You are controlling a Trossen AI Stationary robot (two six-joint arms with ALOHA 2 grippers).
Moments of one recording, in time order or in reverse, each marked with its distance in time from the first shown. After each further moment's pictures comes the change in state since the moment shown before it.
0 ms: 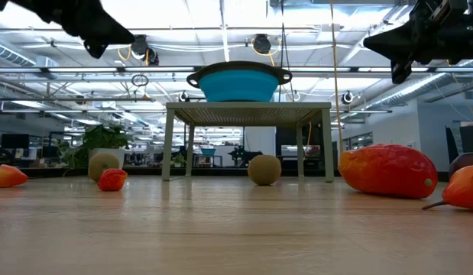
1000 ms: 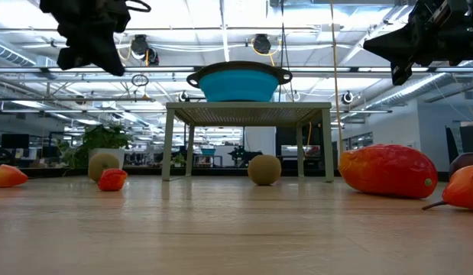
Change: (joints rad) left arm 0.000 0.305 0.260 -0.471 -0.006 -0.694; right arm 0.000 0.000 0.000 -0.020 -0.004 0.005
